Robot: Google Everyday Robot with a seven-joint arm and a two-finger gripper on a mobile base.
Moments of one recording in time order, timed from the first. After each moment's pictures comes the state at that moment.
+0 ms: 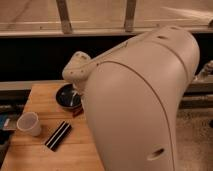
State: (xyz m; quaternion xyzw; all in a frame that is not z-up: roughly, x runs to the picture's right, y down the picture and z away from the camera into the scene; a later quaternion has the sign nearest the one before) arm -0.108 0.012 0.783 -0.14 0.11 0.64 0.75
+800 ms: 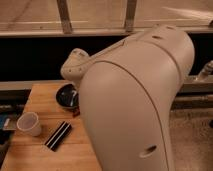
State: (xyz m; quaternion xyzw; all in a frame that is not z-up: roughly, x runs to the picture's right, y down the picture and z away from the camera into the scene) arm -0.116 -0.008 0.787 -0.12 0.09 0.64 0.75
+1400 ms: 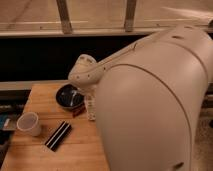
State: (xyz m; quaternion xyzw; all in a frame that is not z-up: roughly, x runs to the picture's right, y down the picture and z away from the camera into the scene) arm -0.088 0.019 0.776 -0.13 0.09 0.66 0.74
